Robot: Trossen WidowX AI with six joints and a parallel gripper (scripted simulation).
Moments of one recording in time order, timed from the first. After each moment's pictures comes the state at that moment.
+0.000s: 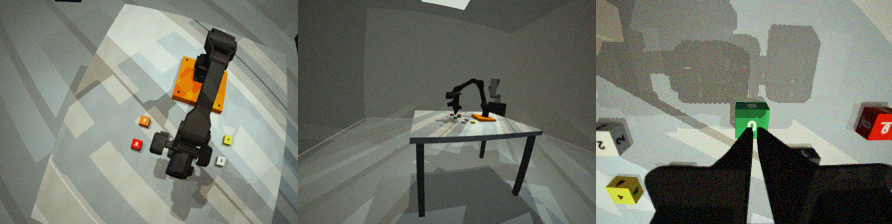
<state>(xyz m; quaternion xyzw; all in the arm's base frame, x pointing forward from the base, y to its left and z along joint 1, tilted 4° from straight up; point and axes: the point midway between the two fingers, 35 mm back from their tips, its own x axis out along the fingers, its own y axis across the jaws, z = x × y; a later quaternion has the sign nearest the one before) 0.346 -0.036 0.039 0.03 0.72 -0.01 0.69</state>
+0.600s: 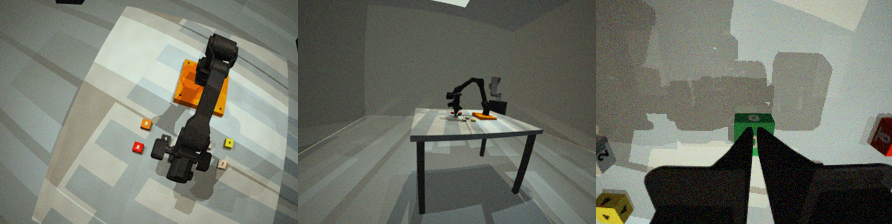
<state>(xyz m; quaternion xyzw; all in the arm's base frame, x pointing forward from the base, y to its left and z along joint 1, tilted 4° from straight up) 0.347 -0.035 0.014 0.03 0.72 -0.01 0.70</state>
